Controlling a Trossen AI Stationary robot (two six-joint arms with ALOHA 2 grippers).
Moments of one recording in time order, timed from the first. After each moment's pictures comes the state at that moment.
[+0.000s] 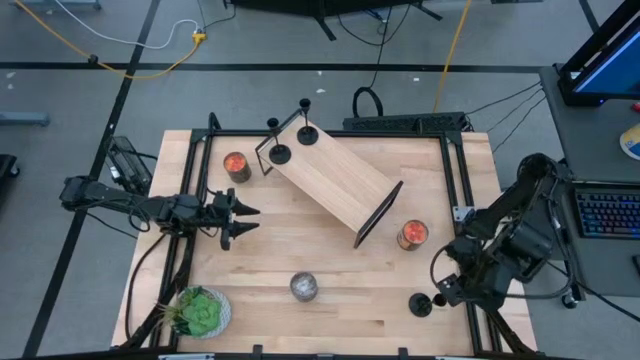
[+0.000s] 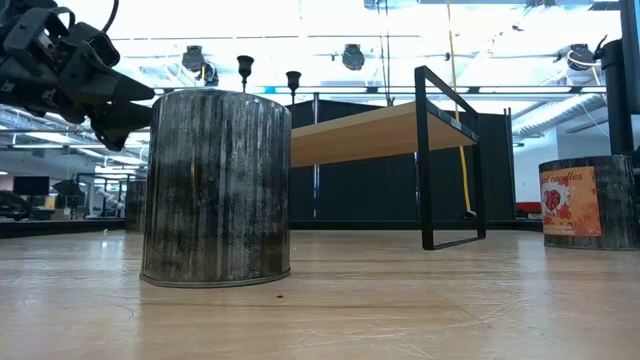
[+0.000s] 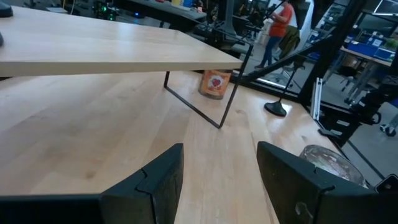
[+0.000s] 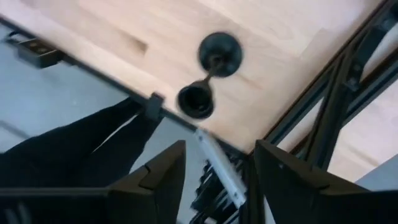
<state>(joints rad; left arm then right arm) -0.16 0.40 0.04 0.24 -0.17 -0.31 0.92 1.28 1.45 -1.41 -0.08 2.04</state>
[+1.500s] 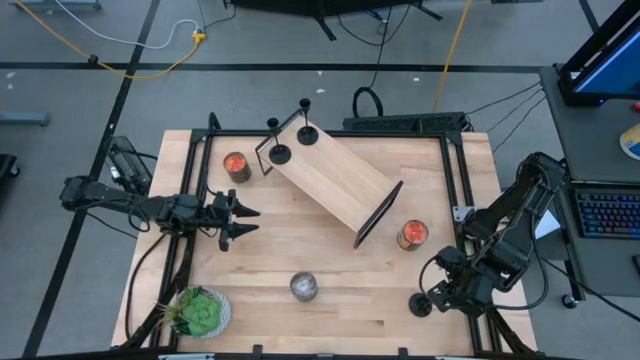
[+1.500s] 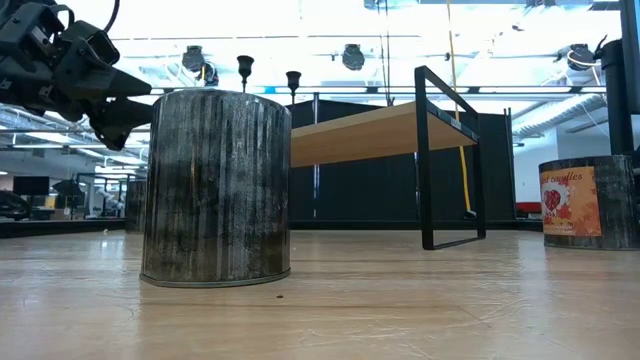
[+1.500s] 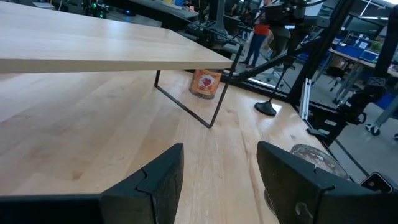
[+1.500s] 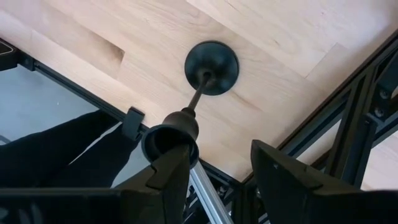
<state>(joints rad) -0.16 0.40 0.04 0.24 -0.14 -0.32 0.93 1.26 1.18 -1.20 -0.07 2.00</state>
